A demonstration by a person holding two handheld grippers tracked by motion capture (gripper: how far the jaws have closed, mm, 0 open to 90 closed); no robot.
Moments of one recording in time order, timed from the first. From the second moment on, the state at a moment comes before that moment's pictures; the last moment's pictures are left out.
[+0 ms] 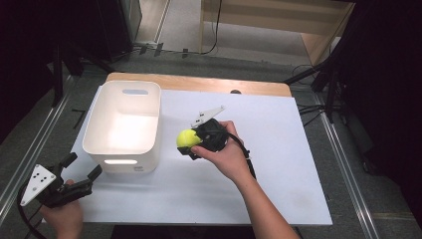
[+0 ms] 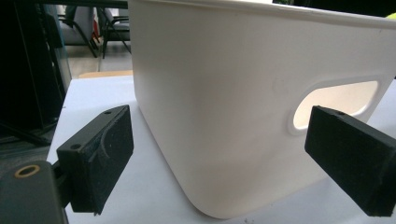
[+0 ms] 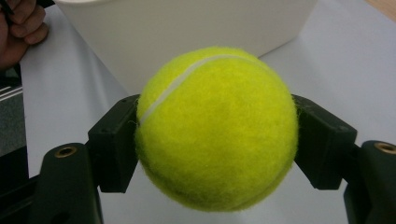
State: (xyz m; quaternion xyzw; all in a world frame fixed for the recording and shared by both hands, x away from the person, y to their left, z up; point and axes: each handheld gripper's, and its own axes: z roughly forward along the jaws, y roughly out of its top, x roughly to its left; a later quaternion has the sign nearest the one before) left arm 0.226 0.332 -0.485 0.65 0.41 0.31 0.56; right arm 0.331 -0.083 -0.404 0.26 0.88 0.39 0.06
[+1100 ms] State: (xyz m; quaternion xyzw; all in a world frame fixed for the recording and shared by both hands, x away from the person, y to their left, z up) left arm 0.226 0.330 -0.485 0.66 0.41 0.31 0.55; right arm 0.351 -0.061 -0.376 0.25 0.88 0.40 0.05
